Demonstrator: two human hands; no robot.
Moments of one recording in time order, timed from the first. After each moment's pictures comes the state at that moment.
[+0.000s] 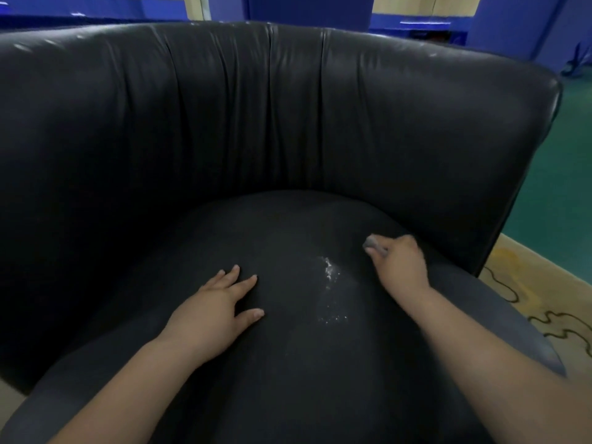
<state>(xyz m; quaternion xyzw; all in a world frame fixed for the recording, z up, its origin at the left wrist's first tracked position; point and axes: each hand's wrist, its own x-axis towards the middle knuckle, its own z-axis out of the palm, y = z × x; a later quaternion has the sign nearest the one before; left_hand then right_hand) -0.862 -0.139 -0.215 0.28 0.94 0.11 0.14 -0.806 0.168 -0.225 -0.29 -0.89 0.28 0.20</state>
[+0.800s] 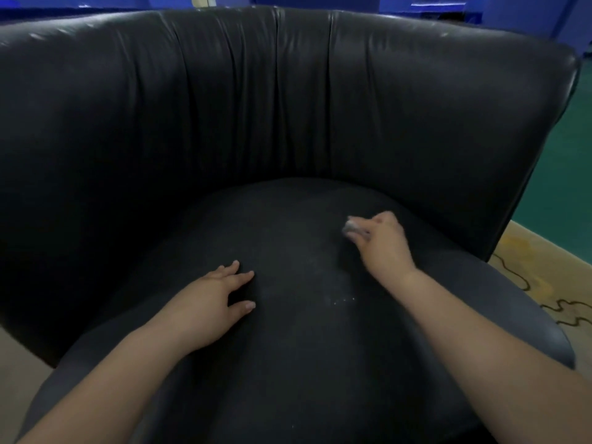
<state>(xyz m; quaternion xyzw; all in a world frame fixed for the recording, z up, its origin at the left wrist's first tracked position) -0.855 -0.163 -0.205 0.29 0.94 0.12 0.16 -0.814 0.122 -0.214 -0.22 -0.88 0.37 0.21</state>
